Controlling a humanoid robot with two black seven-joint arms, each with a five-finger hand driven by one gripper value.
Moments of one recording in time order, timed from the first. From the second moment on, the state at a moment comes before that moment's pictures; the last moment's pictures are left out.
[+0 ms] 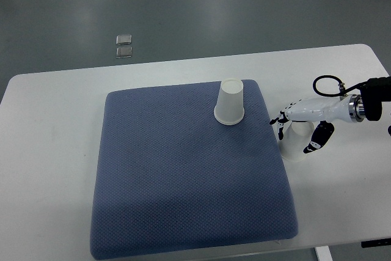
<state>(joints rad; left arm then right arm) 0.02 0.00 -0.06 -0.15 -0.04 0.04 -0.13 1.02 -0.80 0.00 1.26 -1.57 0.17 0.36</state>
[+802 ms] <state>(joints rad) 0.02 0.00 -0.06 -0.15 -0.04 0.04 -0.13 1.01 -0.77 -0.02 1.18 -1.64 0.12 0.35</state>
